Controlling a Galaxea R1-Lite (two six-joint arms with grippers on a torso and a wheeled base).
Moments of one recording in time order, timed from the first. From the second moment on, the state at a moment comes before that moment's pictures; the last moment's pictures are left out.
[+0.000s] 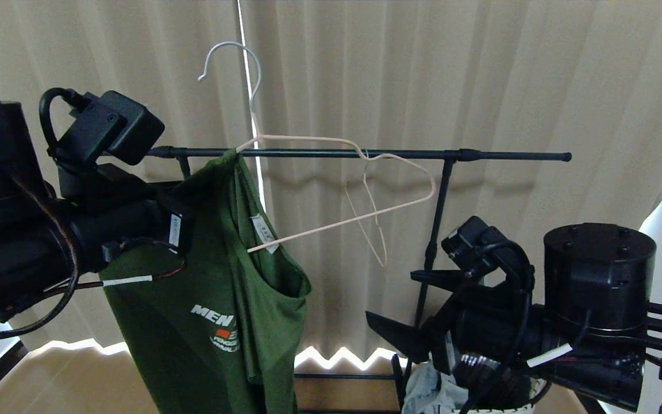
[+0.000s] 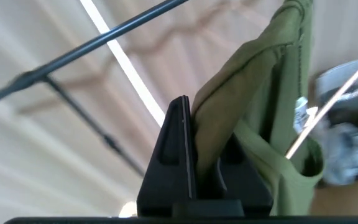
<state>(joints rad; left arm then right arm) -0.44 1.40 -0.82 -0.42 0.08 0.31 0.78 1.61 -0.62 -0.64 0.00 0.07</state>
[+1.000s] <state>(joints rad) -0.60 1.34 -0.83 -0.43 0.07 0.26 0.78 1.82 -0.71 -0.83 0.00 0.11</state>
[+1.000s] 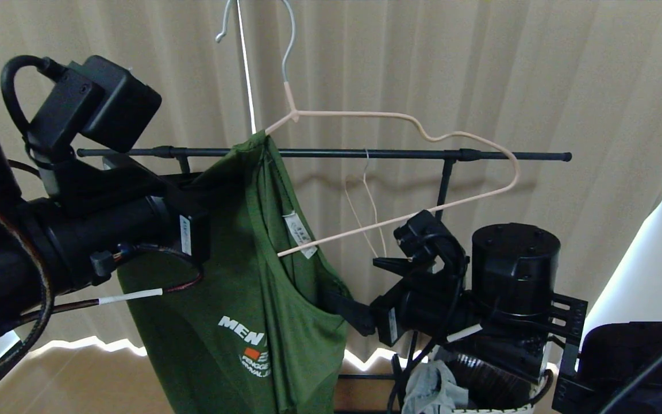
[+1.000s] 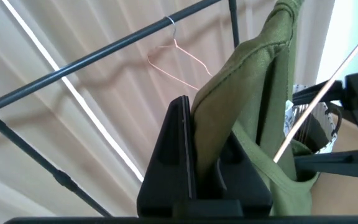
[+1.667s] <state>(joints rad) -0.54 1.33 -0.82 -0.43 0.07 0.29 0.69 1.78 -0.62 -0.83 -0.05 0.11</state>
